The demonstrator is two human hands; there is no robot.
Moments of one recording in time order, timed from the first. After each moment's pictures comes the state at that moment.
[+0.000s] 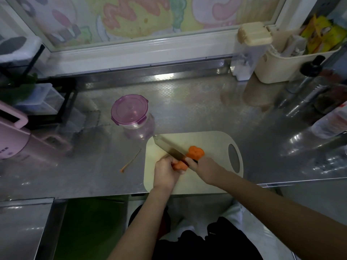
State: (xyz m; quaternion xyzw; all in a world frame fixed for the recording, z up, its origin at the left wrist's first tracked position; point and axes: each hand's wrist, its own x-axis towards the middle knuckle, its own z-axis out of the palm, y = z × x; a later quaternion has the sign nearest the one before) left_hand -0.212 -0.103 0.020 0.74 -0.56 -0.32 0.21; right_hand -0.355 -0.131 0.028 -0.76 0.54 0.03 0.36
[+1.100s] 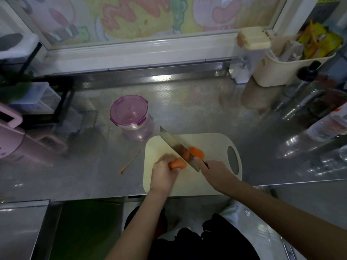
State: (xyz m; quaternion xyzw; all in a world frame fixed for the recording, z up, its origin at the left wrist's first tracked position) left_hand -0.202 -0.104 0.019 0.73 -0.59 -0.27 0.22; right_hand -0.367 -0.115 0.049 -0.66 0.62 -0.08 0.42
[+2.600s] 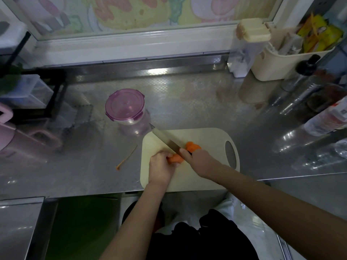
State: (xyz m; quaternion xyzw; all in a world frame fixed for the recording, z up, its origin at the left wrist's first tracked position) left_hand -0.203 -0.112 0.011 0.75 -0.56 -0.29 0.20; right_hand -0.336 -0.139 0.038 -0.66 0.61 -0.05 0.44
